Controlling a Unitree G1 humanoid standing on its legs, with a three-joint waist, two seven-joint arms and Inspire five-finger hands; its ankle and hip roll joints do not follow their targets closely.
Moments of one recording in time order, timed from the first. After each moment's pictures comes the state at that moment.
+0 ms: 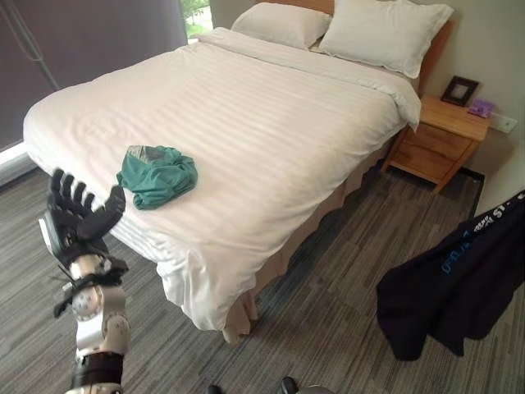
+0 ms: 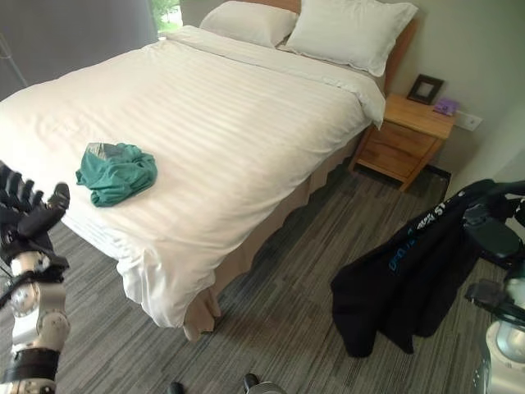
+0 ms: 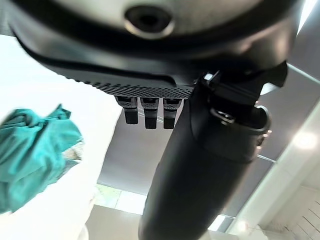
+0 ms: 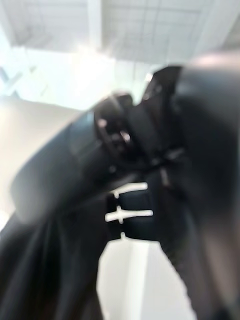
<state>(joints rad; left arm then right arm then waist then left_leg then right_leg) -0.23 0.54 0.23 0.33 -0.63 -0.38 0.27 0.14 -0.68 -0.58 0.06 0.29 -0.31 -0.20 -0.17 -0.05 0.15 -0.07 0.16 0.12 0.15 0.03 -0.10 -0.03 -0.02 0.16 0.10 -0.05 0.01</state>
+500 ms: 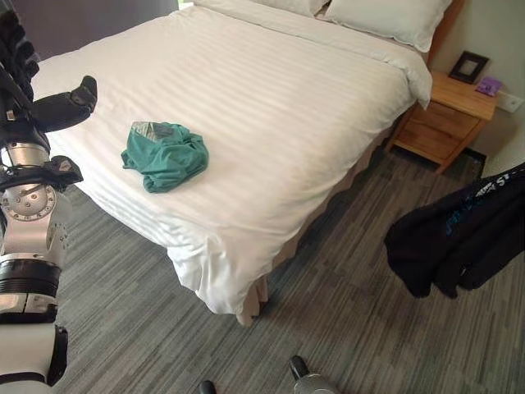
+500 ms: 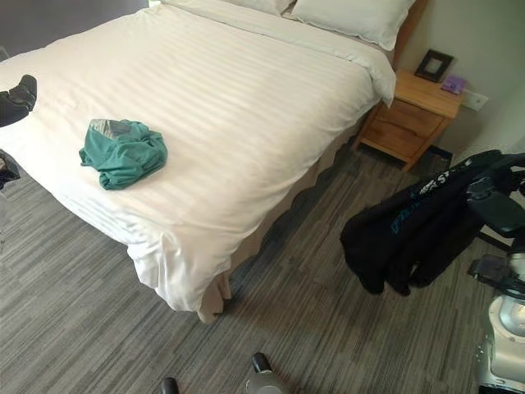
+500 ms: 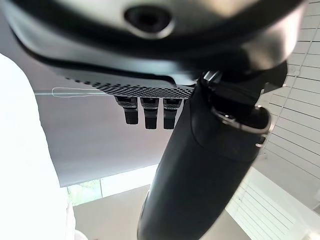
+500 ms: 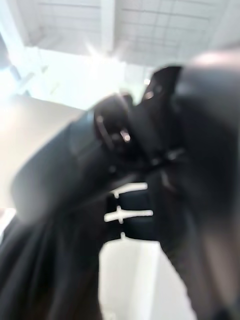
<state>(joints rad) -0.90 1.01 -0.40 0.79 -0.55 -0.31 0.24 0.08 -0.85 -0.47 0.11 0.38 -0.32 -0.23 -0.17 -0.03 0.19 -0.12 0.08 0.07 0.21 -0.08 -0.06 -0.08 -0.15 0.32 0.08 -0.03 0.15</state>
